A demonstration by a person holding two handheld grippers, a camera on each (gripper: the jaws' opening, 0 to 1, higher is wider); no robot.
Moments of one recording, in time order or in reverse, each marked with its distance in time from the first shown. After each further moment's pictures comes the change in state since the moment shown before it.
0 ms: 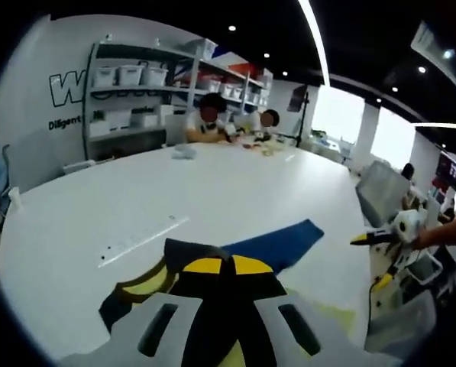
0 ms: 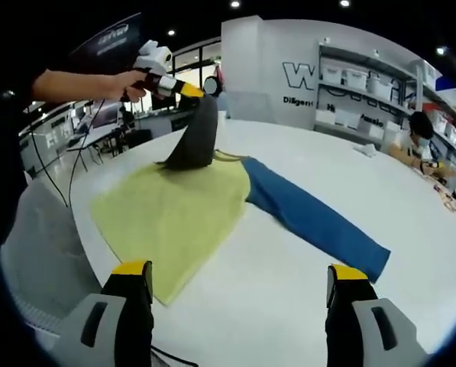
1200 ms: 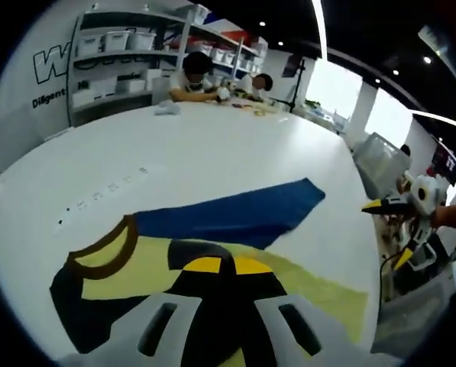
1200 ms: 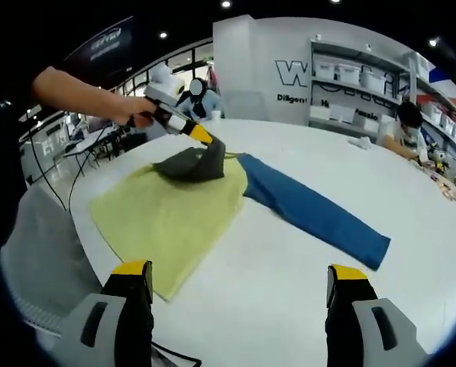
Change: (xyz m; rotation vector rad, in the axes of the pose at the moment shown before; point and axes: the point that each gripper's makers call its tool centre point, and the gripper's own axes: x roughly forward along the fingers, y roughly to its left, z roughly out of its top) left arm 0.068 -0.027 -0.080 -0.004 0.188 -0.065; right arm -0.003 0.000 -0.010 0.046 0.000 -0.014
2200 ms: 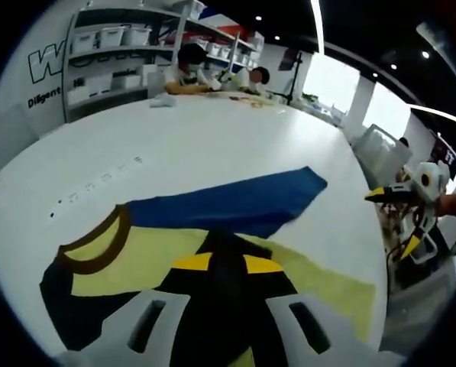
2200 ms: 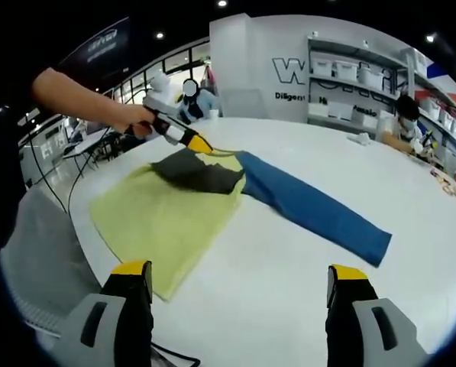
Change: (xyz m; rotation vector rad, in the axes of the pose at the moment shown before) left arm 0.007 0.006 -0.017 0.011 0.023 -0.003; right arm 0.003 -0.002 -0.003 0.017 0.006 0.000
